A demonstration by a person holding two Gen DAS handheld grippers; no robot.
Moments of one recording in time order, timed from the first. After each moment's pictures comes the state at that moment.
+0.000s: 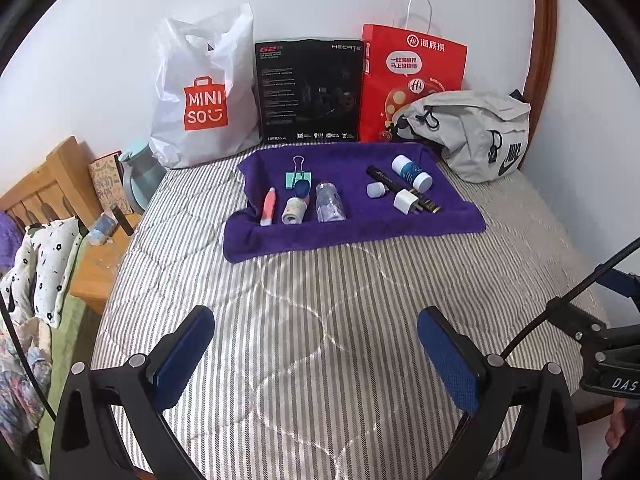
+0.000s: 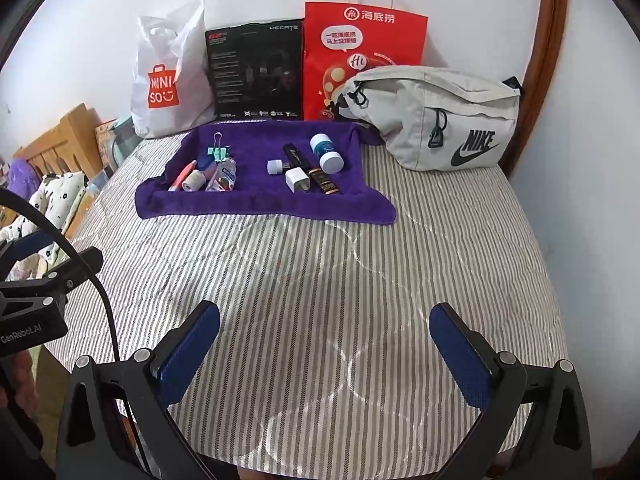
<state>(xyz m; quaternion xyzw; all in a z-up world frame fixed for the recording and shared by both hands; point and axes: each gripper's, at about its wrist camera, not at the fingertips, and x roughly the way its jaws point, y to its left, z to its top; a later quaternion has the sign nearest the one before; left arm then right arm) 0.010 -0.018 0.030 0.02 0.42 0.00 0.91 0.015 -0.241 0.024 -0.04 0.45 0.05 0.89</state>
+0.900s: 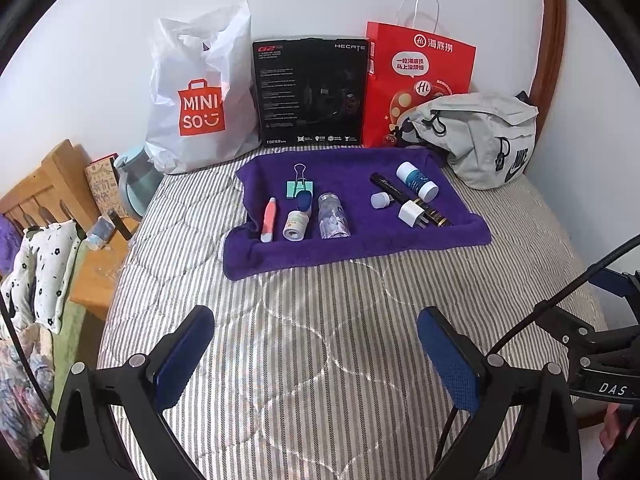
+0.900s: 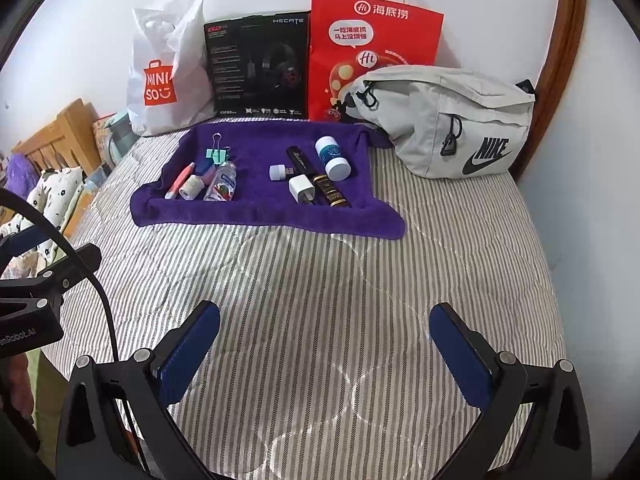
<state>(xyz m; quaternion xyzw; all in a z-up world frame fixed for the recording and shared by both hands) 0.040 -0.017 0.037 0.02 0.43 0.00 0.90 0.048 -0.233 0.026 -0.05 0.46 0.06 0.88</state>
